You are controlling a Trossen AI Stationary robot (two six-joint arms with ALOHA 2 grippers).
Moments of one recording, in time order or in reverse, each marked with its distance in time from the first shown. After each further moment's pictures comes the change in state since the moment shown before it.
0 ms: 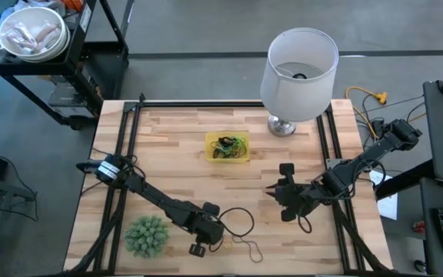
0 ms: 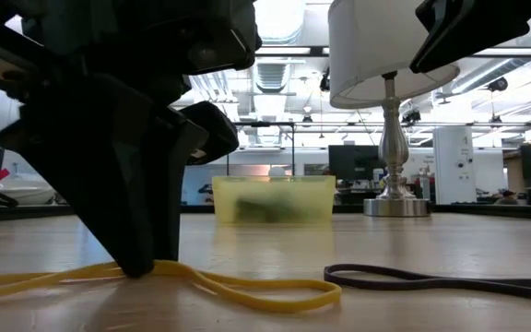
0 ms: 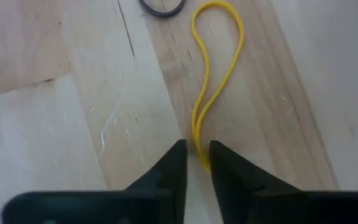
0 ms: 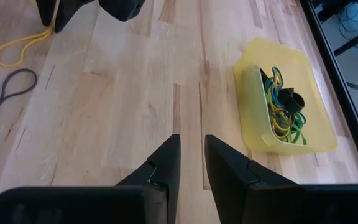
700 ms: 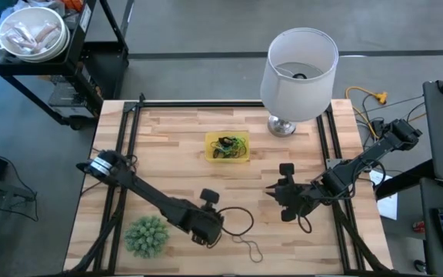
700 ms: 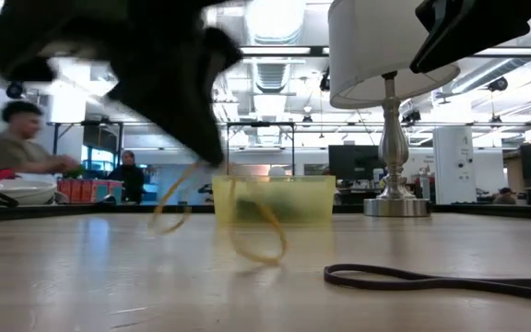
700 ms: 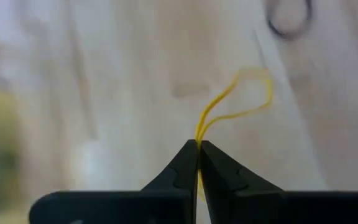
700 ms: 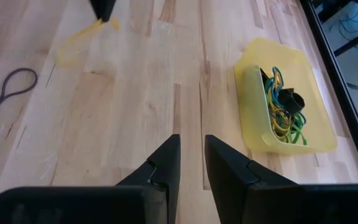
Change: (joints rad) left arm 0.001 -0.086 0.069 -0.200 -0.418 0.111; right arm 0.000 0.000 0.000 0.000 -0.001 -0.003
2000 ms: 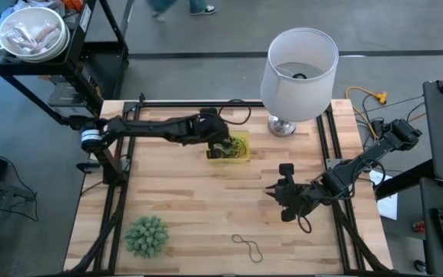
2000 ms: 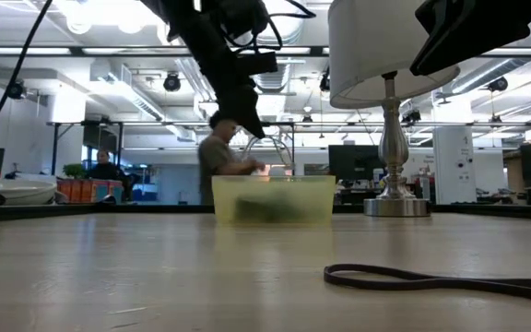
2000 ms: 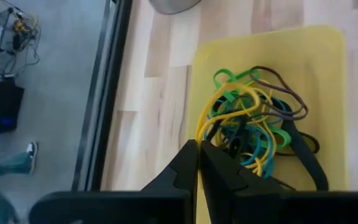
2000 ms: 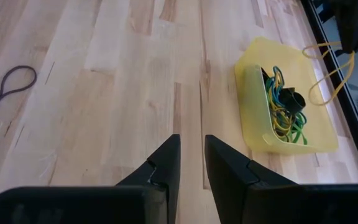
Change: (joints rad) left arm 0.713 -0.219 -0.059 0.149 0.058 0.441; right arm 0.000 0.000 -0.008 0.008 0.000 -0.005
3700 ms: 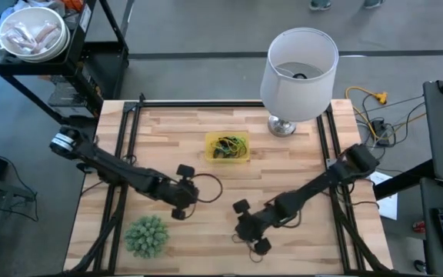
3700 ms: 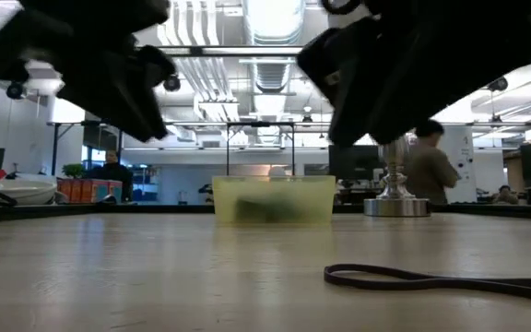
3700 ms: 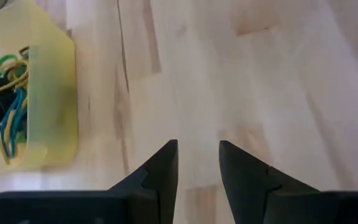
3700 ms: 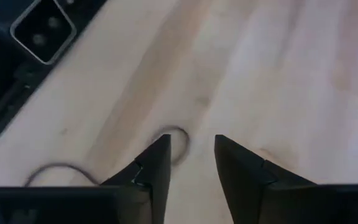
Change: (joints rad) left arm -0.606 -0.276 -0.447 0.049 -0.009 -0.371; right arm -0.069 0.610 0.328 0.308 -0.559 -0.187
